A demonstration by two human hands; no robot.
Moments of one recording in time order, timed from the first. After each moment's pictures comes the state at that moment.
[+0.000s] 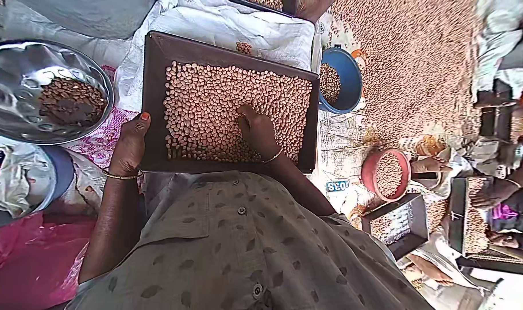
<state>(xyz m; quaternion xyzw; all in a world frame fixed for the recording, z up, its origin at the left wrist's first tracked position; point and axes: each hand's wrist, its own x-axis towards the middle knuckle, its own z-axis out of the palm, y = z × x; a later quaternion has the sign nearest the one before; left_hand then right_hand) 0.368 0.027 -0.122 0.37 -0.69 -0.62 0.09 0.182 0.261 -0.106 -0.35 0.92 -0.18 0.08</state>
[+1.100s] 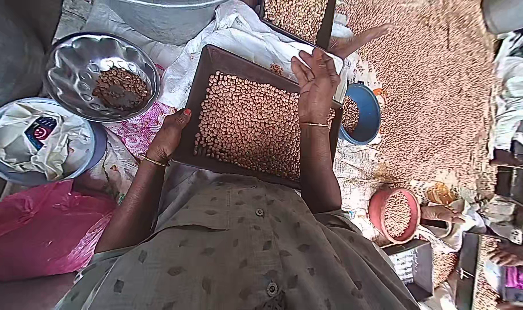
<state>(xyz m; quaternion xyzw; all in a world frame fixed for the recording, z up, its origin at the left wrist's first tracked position) 0.371 0.024 -0.125 0.33 -0.66 -0.67 0.09 0.103 0.195 -0.028 -0.17 0.62 -0.75 0.13</state>
